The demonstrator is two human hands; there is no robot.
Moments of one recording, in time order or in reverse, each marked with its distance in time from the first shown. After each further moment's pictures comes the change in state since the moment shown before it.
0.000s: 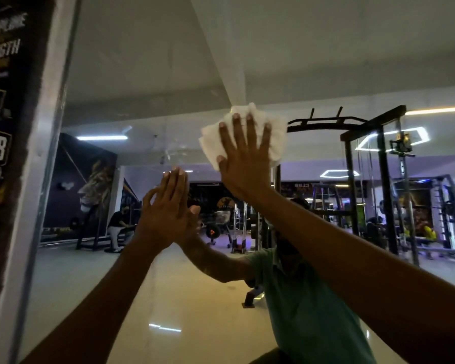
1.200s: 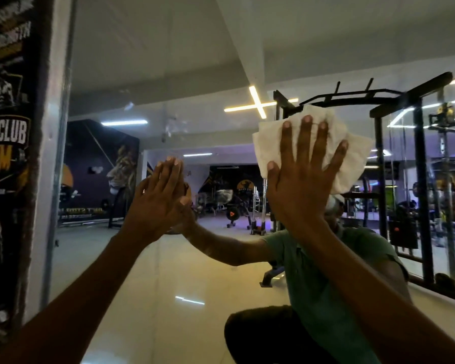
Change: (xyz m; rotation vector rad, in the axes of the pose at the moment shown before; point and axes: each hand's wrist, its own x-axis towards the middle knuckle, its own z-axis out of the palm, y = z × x) left_hand -0.032 -0.019 0.003 0.026 -0.061 0.013; right_hand -0.108 0.044 -0.011 0.059 -0.001 0.323
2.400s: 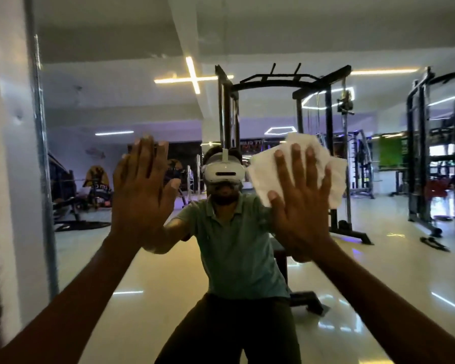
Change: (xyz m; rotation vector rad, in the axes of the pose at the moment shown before) left_hand 0.014 -0.180 0.025 -0.234 0.210 0.114; right_hand -0.060 -0.161 0.039 -0.099 -0.096 -0.058
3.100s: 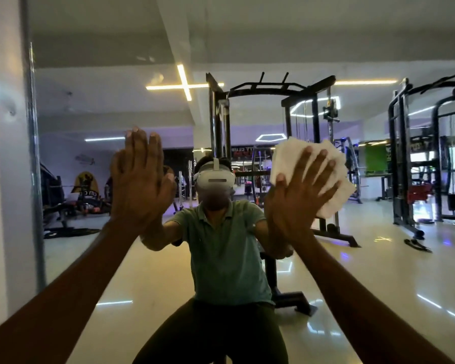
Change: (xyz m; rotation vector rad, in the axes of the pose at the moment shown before) left_hand 0.005 0.028 -0.007 0.034 -0.024 -0.064; right_hand -0.010 0.011 -0.007 -0.040 0.099 0.487
